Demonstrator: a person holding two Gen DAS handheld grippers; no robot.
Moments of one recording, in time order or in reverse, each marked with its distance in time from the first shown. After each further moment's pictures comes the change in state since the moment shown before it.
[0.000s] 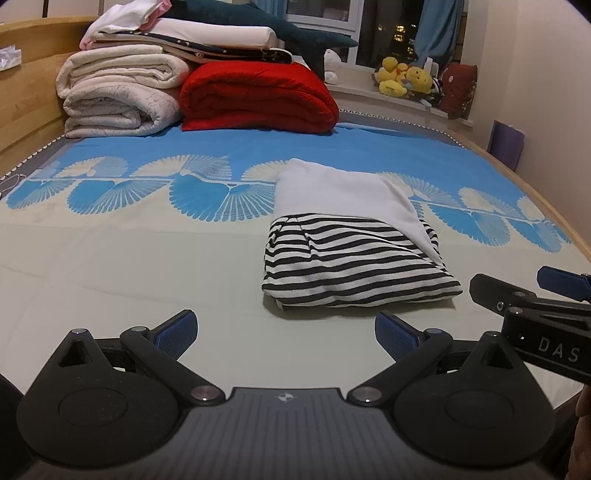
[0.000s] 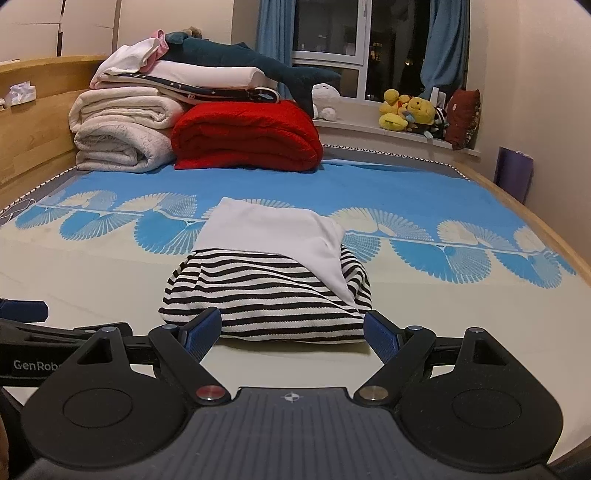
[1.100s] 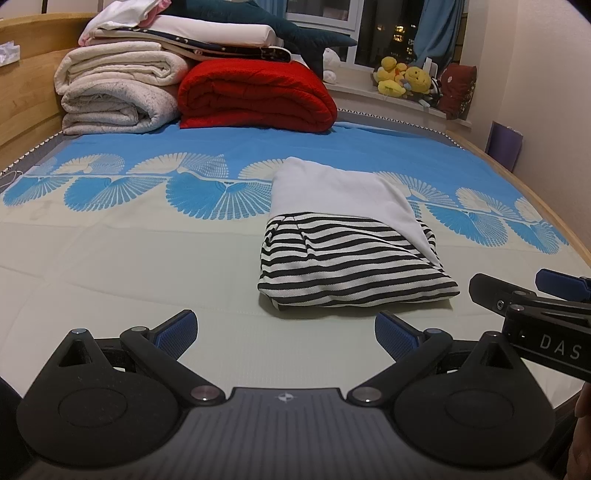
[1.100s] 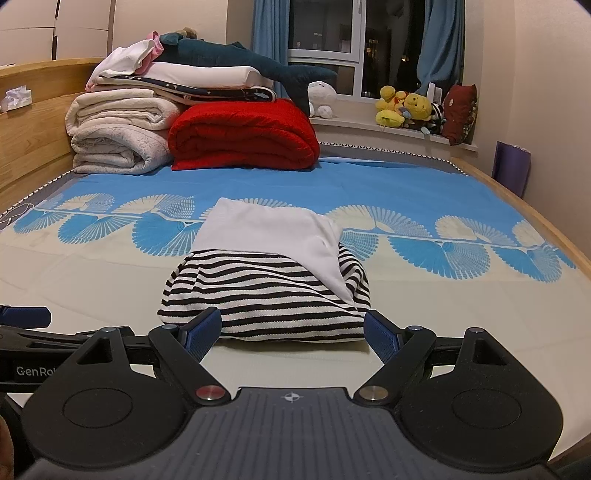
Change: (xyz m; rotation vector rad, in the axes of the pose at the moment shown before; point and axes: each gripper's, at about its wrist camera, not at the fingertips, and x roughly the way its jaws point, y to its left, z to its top) left arm 0.001 -0.004 0.000 -0.010 0.004 -0.006; right arm 0.000 -0.001 0.001 0.011 0.003 -0.002
